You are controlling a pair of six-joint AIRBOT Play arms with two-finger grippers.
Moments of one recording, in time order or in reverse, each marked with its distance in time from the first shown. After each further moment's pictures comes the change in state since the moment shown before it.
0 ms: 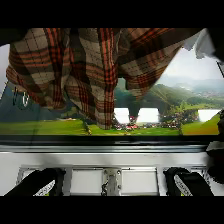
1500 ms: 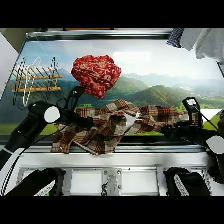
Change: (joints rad) left arm -0.034 0.039 -1.069 0.148 -0.026 -0.082; right arm 0.000 0.277 -0.899 -0.530 0.333 0.241
